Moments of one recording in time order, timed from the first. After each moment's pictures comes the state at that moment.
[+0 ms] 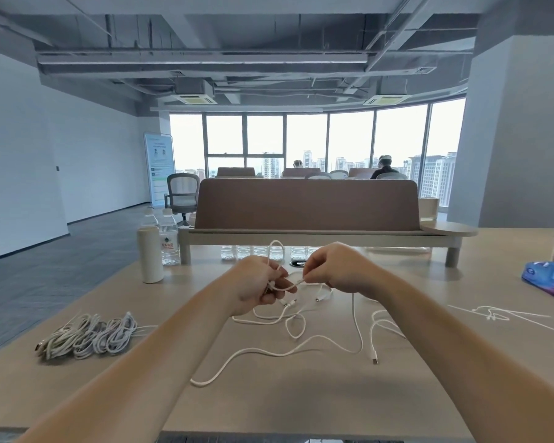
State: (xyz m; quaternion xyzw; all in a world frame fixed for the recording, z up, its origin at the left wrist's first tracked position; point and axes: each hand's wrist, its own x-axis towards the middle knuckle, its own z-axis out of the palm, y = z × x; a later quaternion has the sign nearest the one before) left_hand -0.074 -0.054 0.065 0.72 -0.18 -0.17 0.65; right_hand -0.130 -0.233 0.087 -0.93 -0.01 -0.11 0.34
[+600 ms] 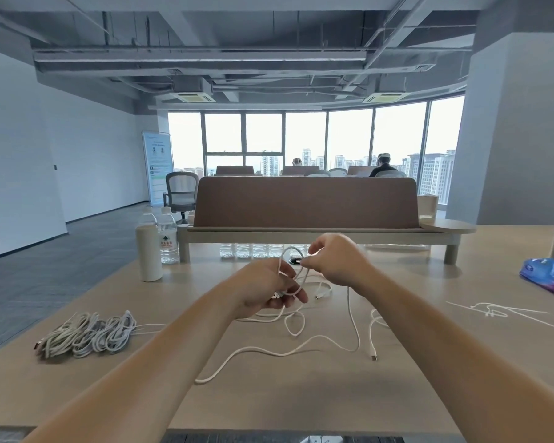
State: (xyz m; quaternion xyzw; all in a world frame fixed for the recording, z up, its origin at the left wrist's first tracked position) left_hand -0.082 -0.059 0.060 0.75 -0.26 -0.20 0.57; right_hand -0.118 -0.227 0.085 -0.92 0.04 -0.20 0.32
